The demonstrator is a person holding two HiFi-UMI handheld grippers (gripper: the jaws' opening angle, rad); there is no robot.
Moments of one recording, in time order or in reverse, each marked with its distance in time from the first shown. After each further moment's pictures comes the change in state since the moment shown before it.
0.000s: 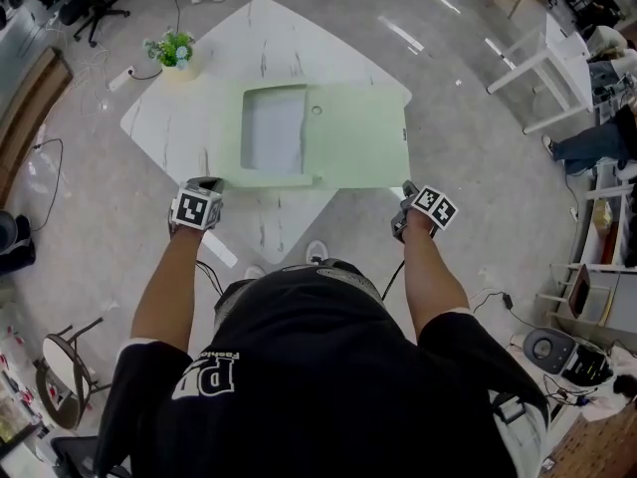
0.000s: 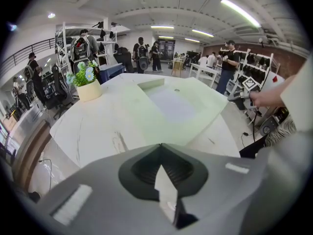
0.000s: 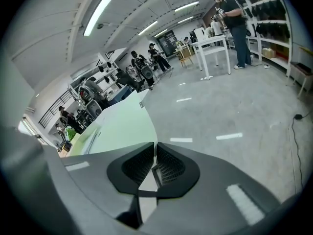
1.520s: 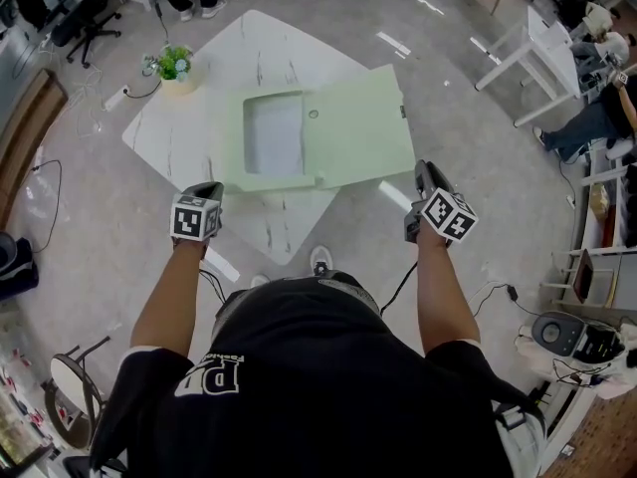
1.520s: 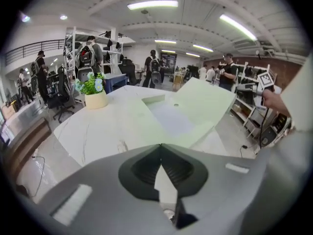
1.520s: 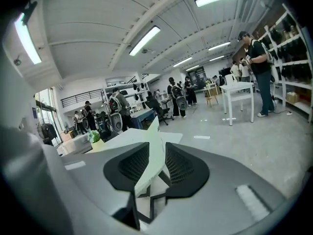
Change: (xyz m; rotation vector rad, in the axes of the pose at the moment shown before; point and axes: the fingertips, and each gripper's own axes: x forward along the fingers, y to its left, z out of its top) left arm -0.035 -0.001 0.018 -0.048 -0.158 -0.032; right arm -0.136 0.129 0.075 -0.345 -0.354 0.156
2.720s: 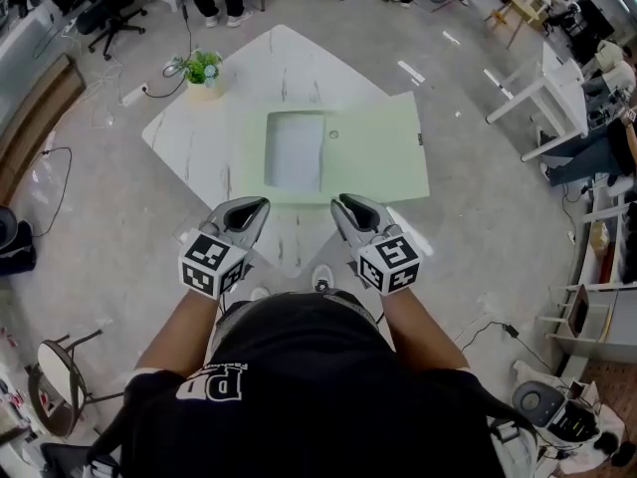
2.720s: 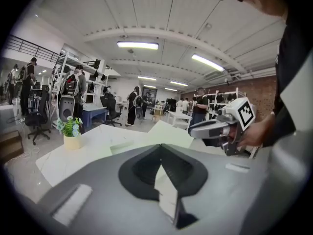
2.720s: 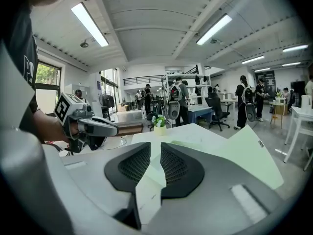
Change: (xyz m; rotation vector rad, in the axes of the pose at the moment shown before) left arm -0.126 -0.118 0.105 0.083 -0.441 -0.211; right arm -0.046 0.282 -0.049 -0.435 0.104 0.596
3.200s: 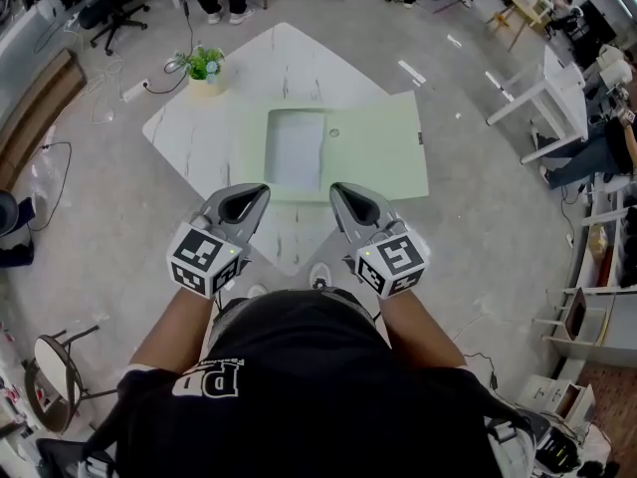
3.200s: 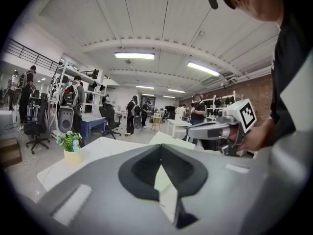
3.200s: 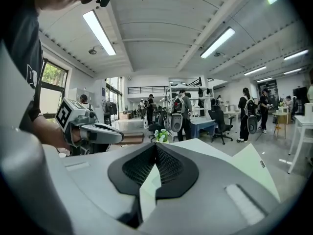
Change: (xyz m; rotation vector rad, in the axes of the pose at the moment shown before) left arm -0.012 -0.005 0.048 0.057 -0.110 -0.006; right arm -0.005 0.019 0.060 -0.056 -0.139 0.021
